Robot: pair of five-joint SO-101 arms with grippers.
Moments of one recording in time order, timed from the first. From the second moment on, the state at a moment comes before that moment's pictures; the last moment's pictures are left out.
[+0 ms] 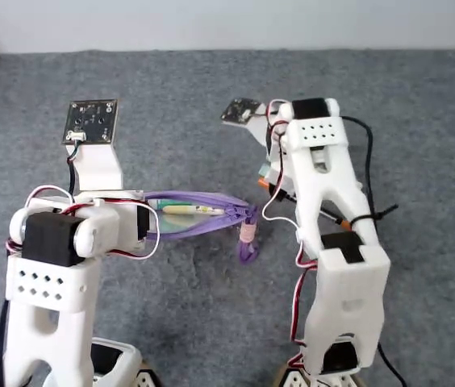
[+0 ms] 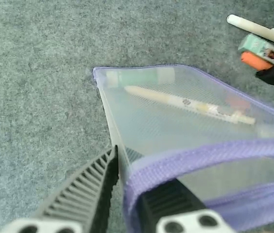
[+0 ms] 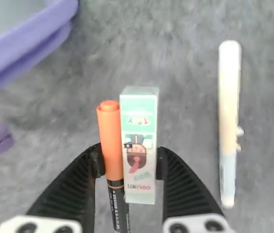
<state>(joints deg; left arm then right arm) 7.4 -37.3 16.0 97.7 16.3 -9.9 28.0 -26.7 92.3 48.2</state>
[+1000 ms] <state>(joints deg) 7.4 -37.0 15.7 97.7 16.3 -12.2 -33.7 -10.2 100.5 16.6</state>
